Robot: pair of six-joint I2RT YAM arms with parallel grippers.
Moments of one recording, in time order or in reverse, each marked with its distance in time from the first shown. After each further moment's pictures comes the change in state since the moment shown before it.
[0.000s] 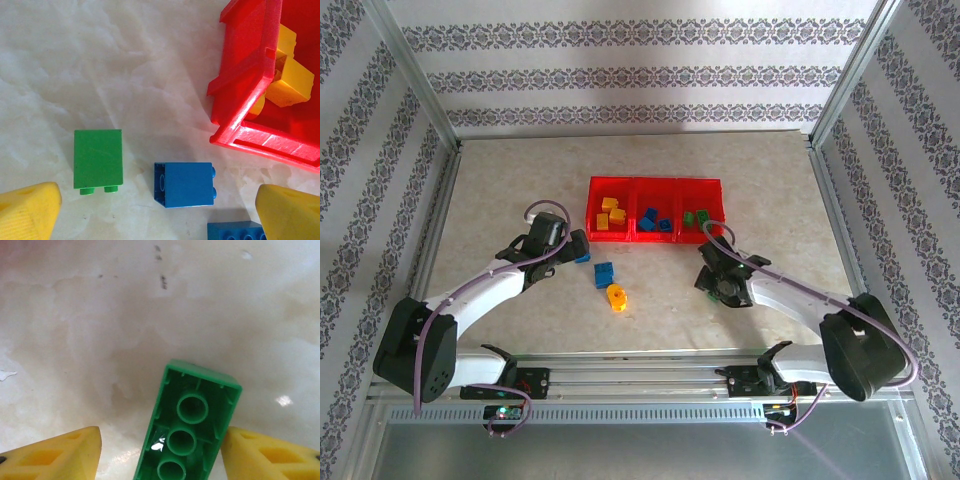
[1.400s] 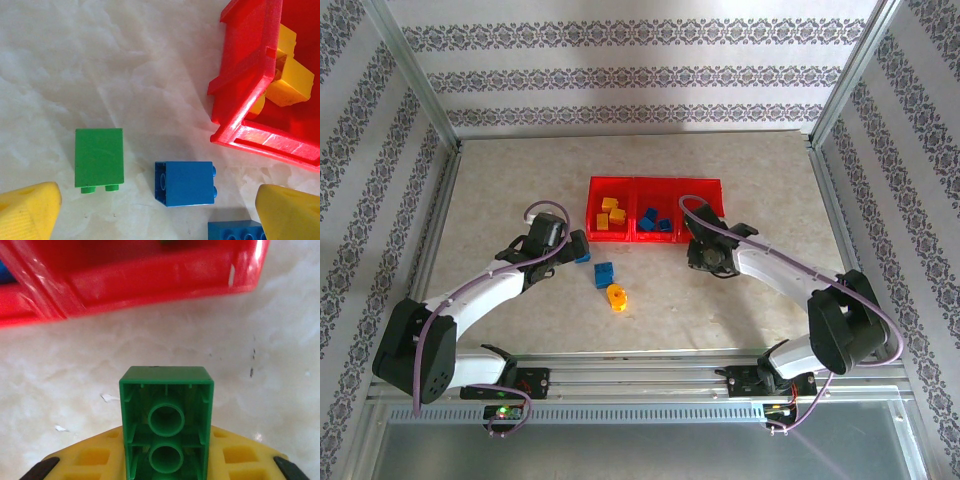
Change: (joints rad) left arm 0.000 -0.006 -0.006 0.002 0.000 -0.001; right arm 0.009 0.153 0.327 -0.112 0.021 -0.274
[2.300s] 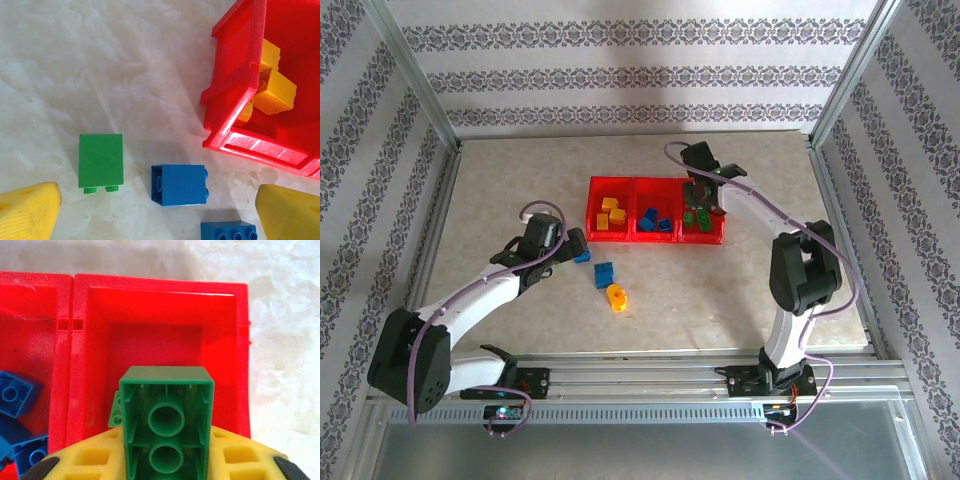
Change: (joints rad) left arm 0.006 -0.054 -0.011 0.002 0.000 -0.004; right arm -0.159 0.409 0.557 -0.045 0.095 -0.374
